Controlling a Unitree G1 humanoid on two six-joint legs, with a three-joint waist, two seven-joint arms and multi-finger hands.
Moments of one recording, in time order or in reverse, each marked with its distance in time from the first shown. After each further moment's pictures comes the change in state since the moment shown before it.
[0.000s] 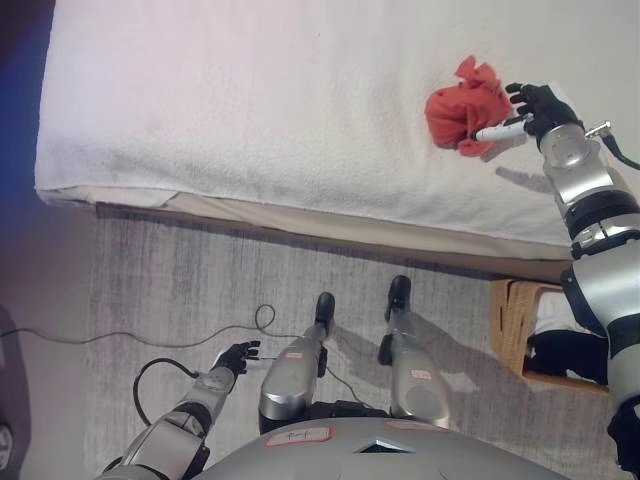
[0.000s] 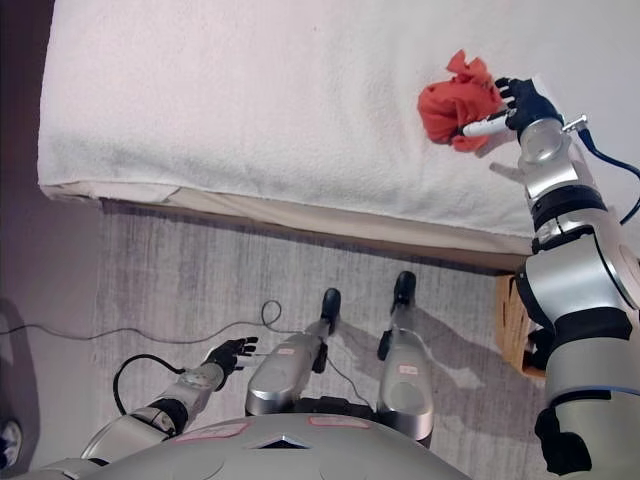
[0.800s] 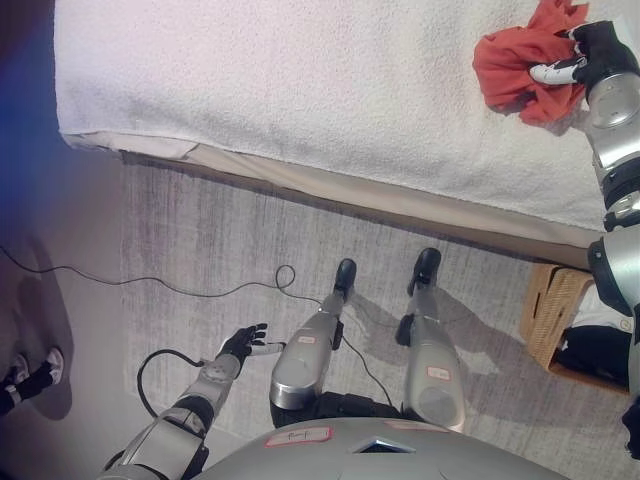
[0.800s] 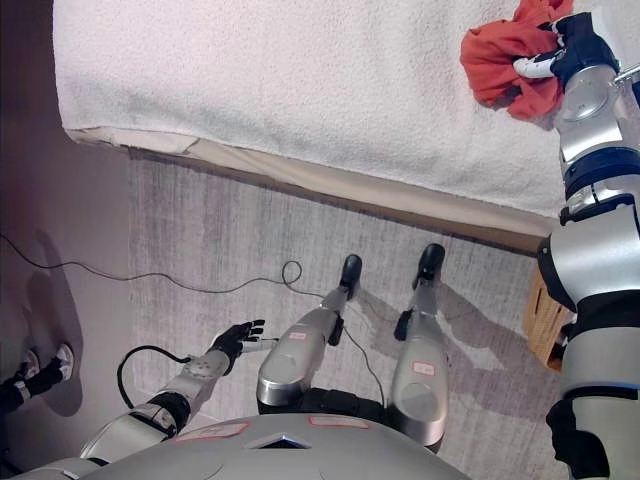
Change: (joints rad) left arm 0.002 0.006 -0.010 -0.086 -0.040 -0.022 0.007; right arm -0.131 -0.056 0.008 0.051 0.002 0.002 -0.074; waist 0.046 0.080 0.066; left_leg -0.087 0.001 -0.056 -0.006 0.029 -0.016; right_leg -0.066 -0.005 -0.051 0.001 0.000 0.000
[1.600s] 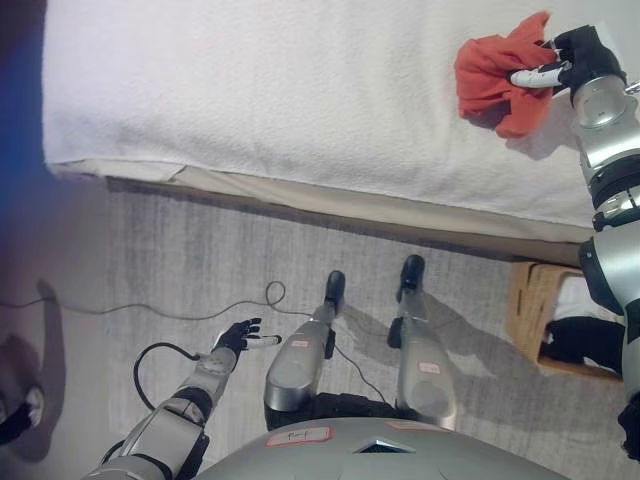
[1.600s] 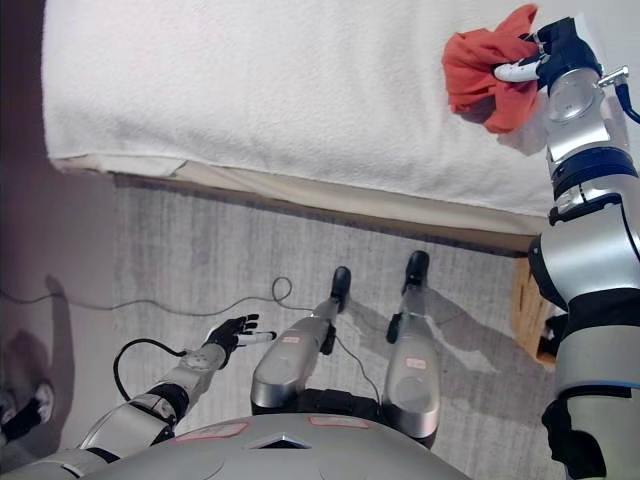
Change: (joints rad) left arm -0.056 0.009 0.016 0.077 -0.019 0.013 0.010; right arm 0.004 0.032 -0.004 -0.004 0.034 0.016 0.012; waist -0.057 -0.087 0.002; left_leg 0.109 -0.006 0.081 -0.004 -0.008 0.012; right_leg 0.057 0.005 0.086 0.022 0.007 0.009
